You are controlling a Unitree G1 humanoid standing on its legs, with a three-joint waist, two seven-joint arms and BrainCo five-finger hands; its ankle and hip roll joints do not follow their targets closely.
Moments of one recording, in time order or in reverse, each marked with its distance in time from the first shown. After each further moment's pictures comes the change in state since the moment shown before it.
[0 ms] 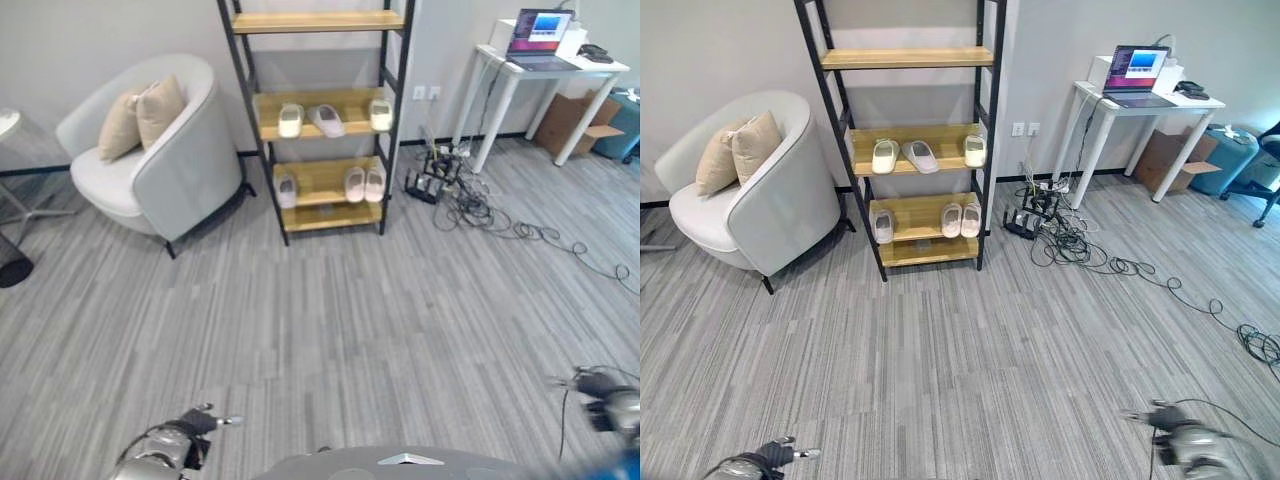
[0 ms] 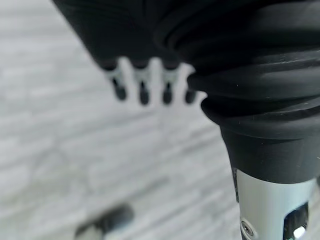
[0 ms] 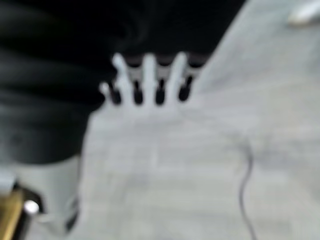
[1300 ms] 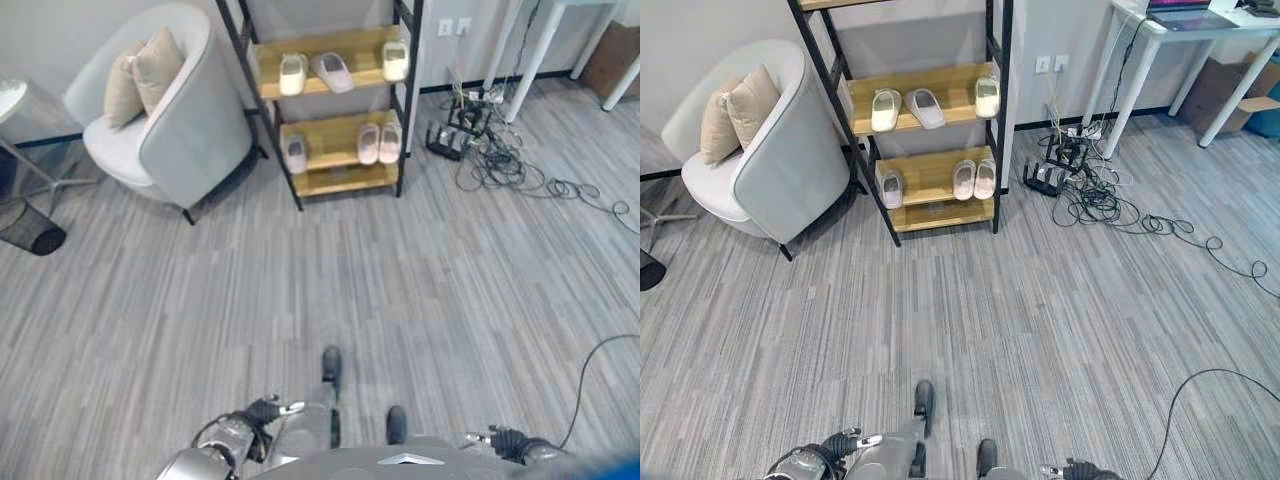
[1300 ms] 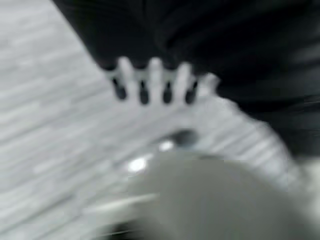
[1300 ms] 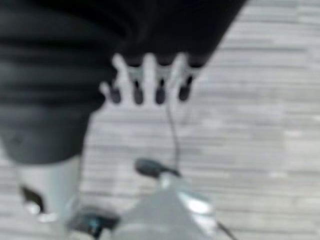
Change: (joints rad) left arm -0.001 -0.147 -0.071 0.050 0.044 0.000 0.022; right arm 0.086 0.167 0.087 0.058 0.023 0.014 0.005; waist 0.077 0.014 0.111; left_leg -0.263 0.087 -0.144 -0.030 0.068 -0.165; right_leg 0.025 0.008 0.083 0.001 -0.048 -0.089
